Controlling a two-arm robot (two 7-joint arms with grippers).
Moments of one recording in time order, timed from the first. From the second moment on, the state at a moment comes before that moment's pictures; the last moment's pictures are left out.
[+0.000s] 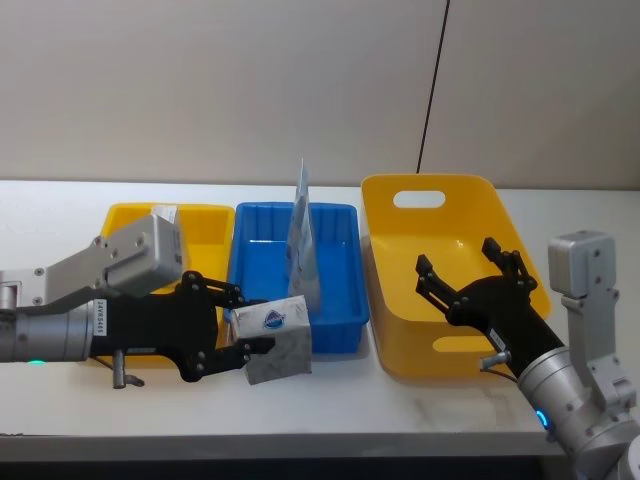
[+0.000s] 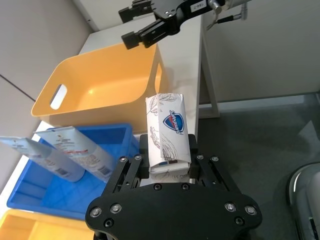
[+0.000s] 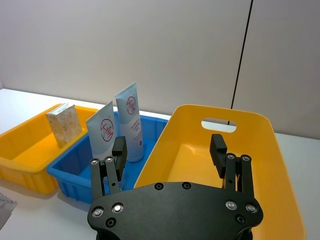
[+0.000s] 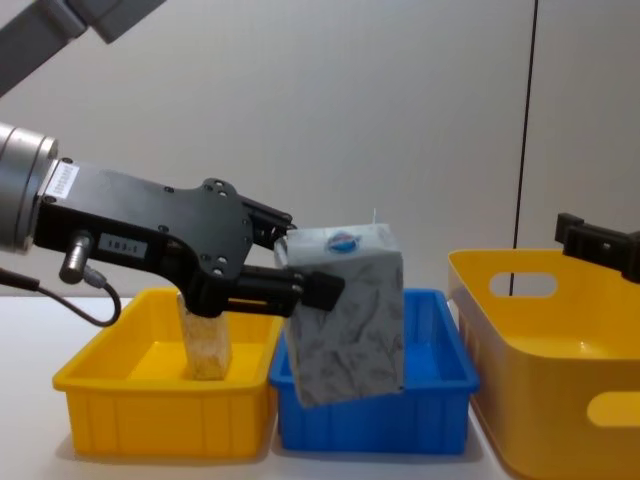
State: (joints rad) left arm -0.56 0.65 0.61 -1.61 -0.32 0.03 -0.95; right arm -0.01 0.34 -0.23 -1.77 0.29 0.03 0.07
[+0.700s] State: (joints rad) left arm -0.59 0.65 0.64 -1.60 -0.33 0.01 -0.99; right arm -0.01 0.34 -0.22 -1.77 0.29 0.04 0.08
